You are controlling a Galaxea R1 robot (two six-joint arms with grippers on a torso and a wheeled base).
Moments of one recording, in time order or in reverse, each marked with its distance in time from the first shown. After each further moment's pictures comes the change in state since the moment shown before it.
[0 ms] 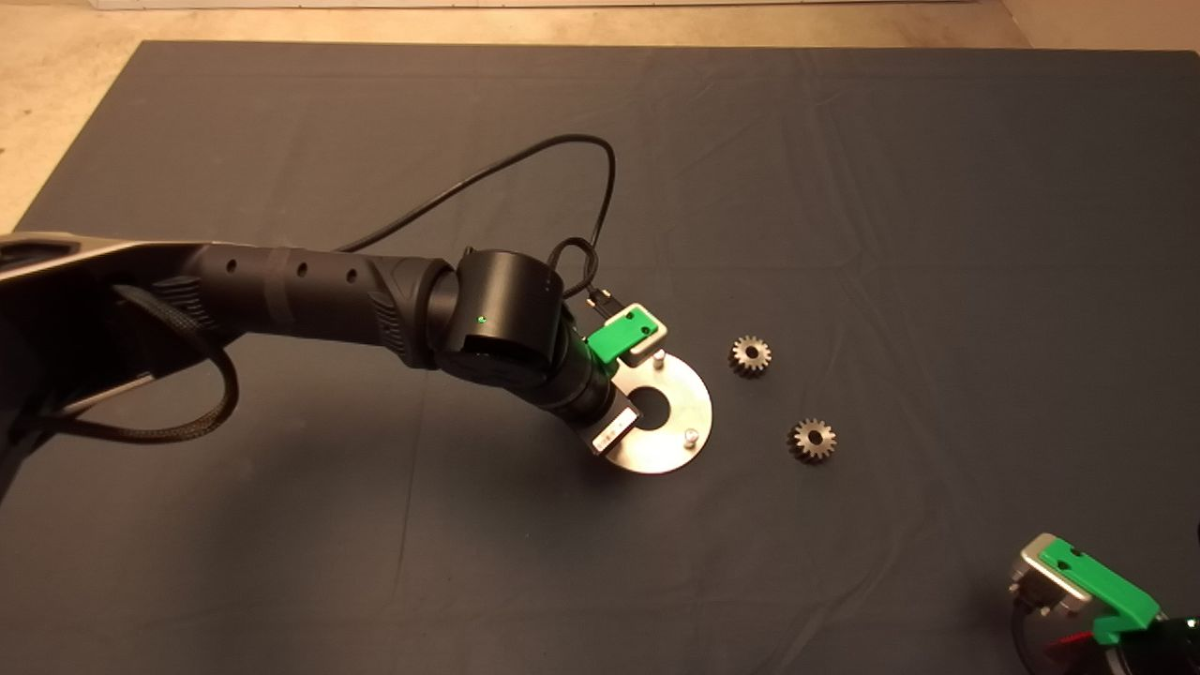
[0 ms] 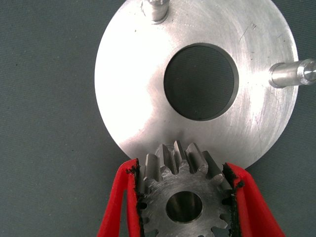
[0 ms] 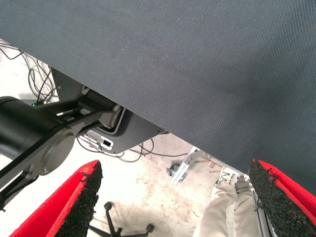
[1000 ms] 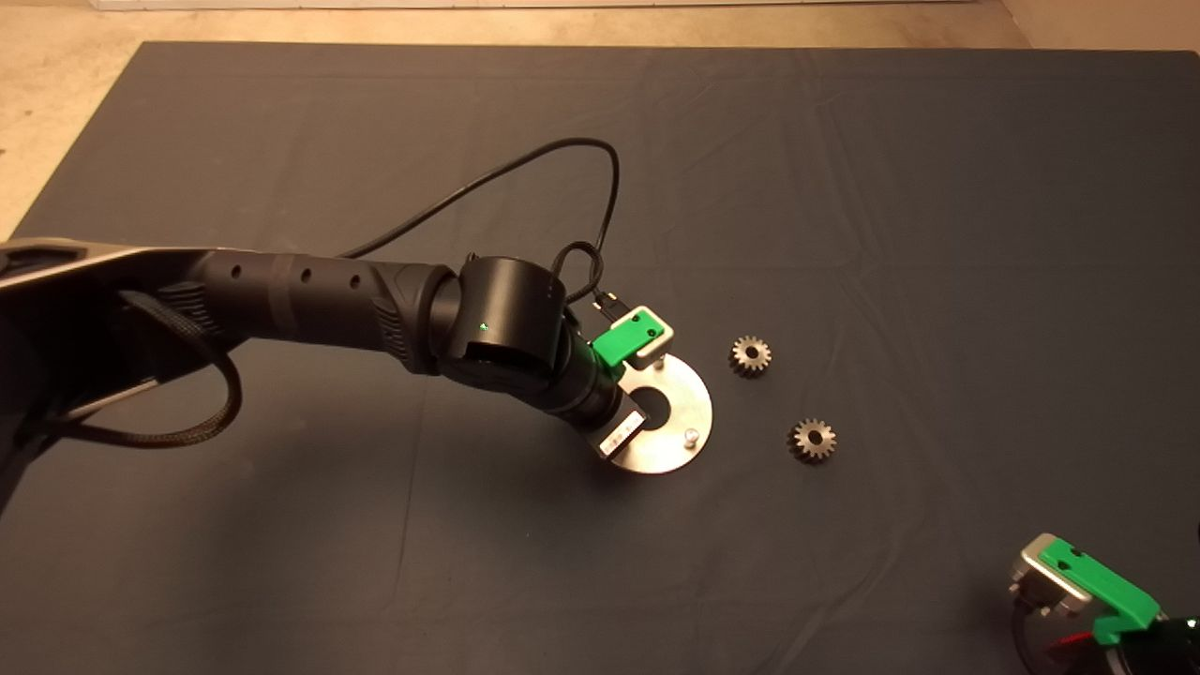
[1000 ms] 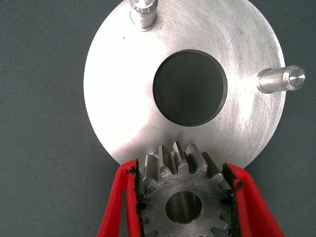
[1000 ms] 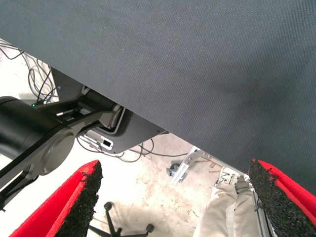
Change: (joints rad) left arm 0.014 -0.003 0.003 0.016 -0.026 0.002; right arm 0.000 0.000 0.000 0.000 0.000 0.000
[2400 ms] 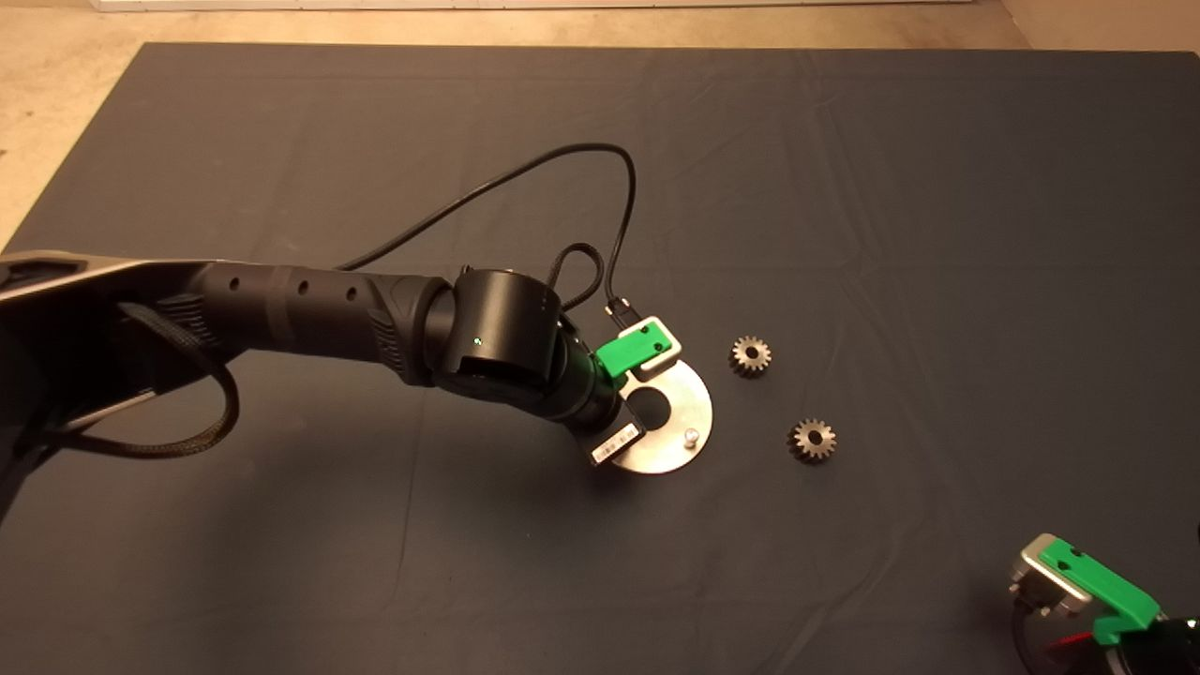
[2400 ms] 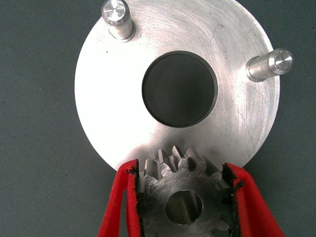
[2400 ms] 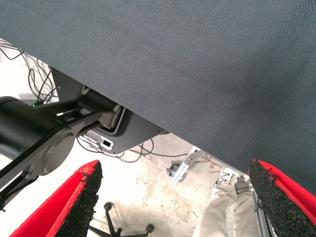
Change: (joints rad) left arm 0.019 -0.010 0.013 0.029 -0.011 0.164; right arm 0.000 0.000 0.000 0.000 0.000 0.000
